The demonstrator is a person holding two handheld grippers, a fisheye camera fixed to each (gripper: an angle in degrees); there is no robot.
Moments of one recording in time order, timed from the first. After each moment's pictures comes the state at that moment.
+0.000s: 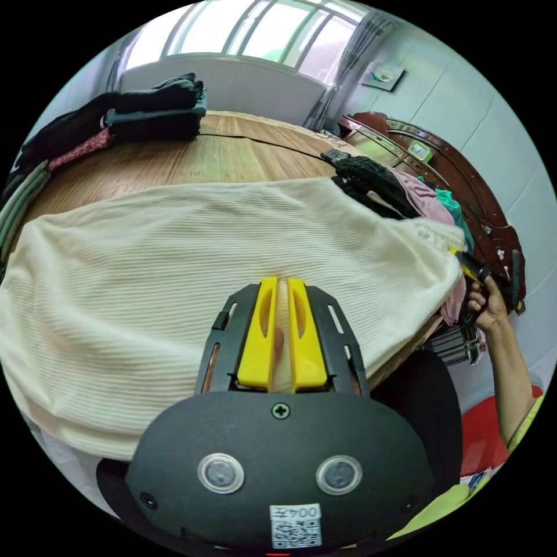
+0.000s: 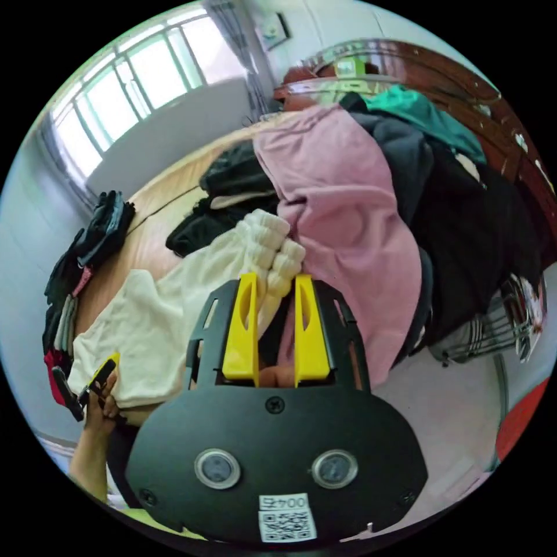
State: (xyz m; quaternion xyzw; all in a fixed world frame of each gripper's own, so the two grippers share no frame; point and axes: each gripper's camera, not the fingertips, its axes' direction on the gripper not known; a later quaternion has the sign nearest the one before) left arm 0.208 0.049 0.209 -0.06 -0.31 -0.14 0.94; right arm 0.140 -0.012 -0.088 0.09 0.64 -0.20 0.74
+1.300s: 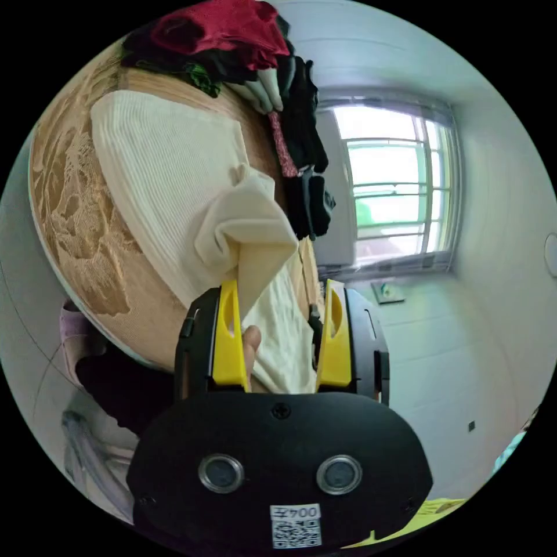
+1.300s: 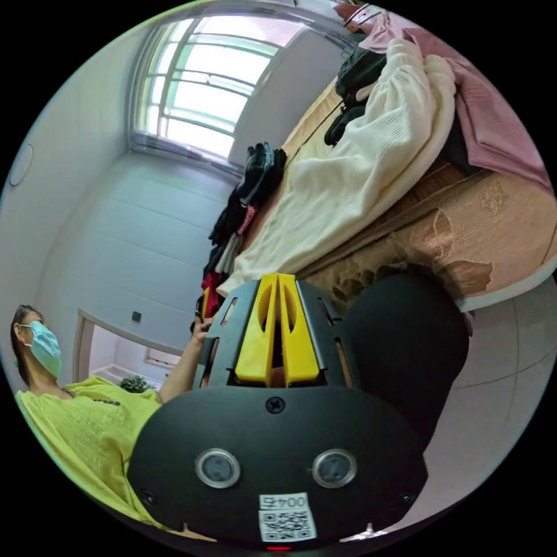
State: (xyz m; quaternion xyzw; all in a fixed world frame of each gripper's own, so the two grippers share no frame) left arm 0.167 0.169 -0.165 0.34 -0.11 -0.47 0.81; right arm 0.190 0.032 -0.124 -0.12 0.25 -0.17 0.95
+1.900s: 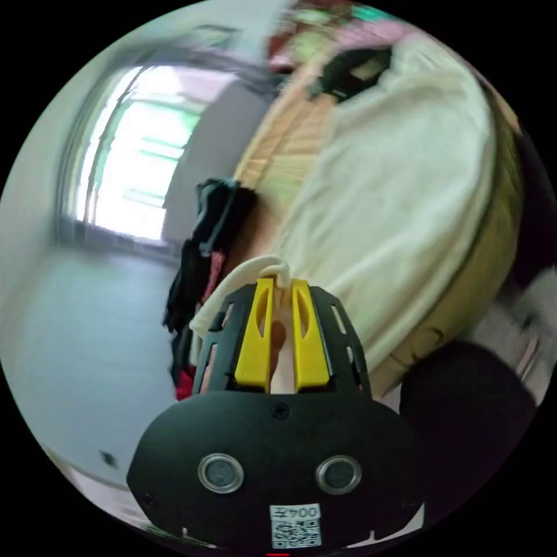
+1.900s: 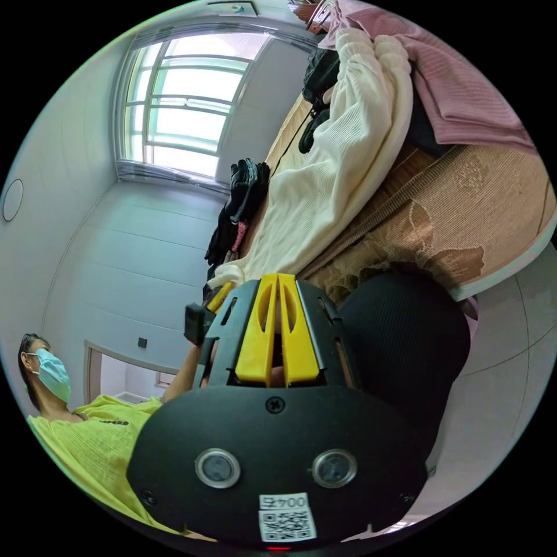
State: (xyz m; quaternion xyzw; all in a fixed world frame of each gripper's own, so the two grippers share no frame) left arm 0.305 0.029 0.274 -0.32 -0.63 0.33 0.62; right arm 0.177 -0.019 -0.193 -0.08 0.26 -0.11 0.96
